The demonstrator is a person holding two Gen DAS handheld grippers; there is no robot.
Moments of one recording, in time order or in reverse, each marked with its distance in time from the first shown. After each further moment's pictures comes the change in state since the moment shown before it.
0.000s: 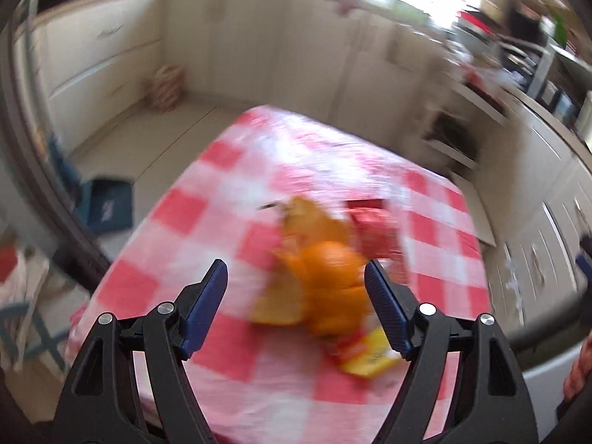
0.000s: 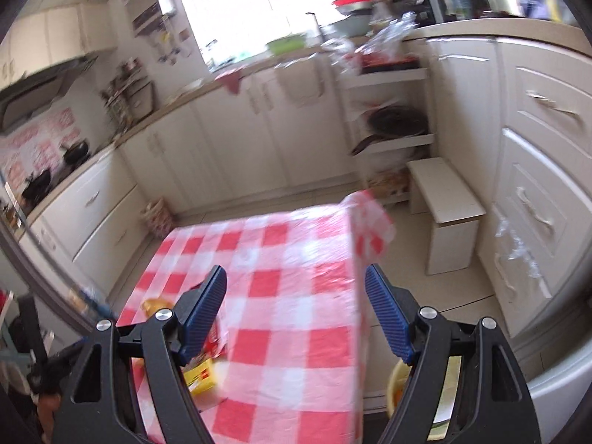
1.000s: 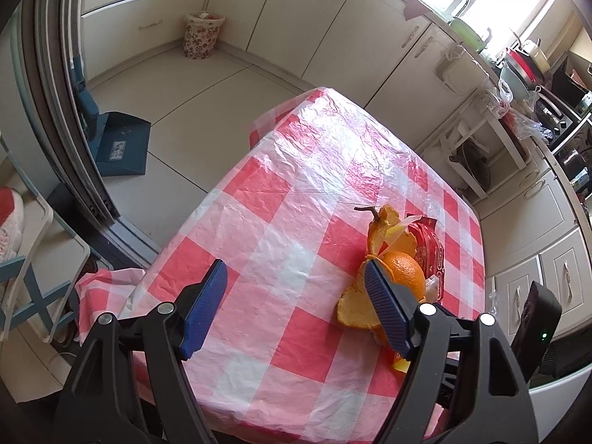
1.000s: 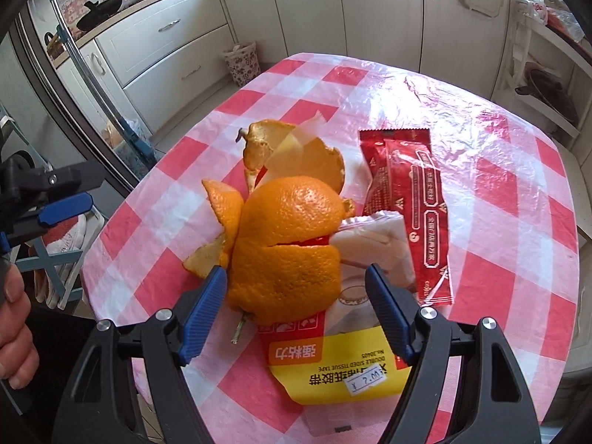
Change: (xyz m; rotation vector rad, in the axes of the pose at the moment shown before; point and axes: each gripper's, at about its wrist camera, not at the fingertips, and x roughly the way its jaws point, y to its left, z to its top) left arm 0.015 0.092 0.013 -0.184 0.100 -0.059; right arm 0.153 0.181 -0.109 -0.381 0.442 0.187
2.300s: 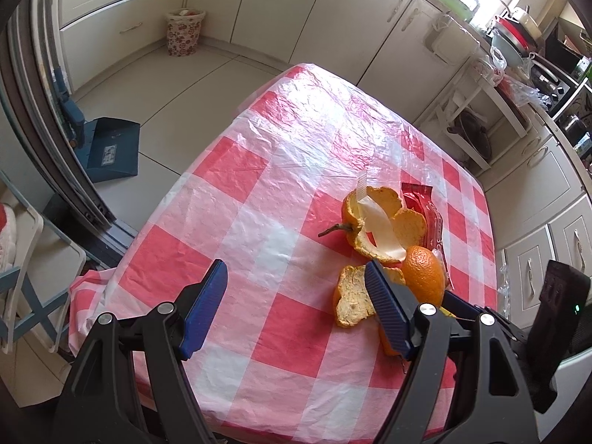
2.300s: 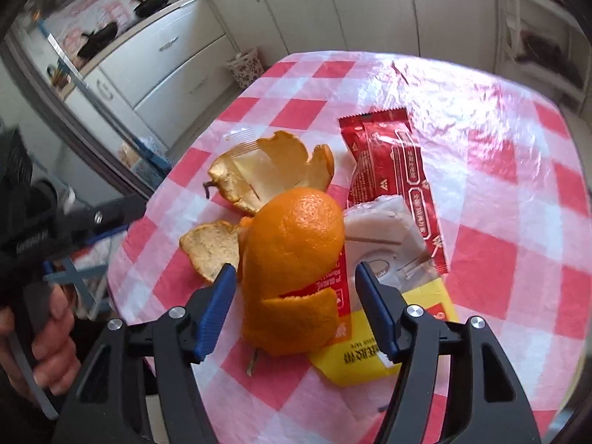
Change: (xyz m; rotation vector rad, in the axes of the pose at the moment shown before) left arm 0.020 -0.024 -0.013 0.090 0.050 0.025; right arm -0.007 -0.036 -0.008 0.150 0.004 0.150
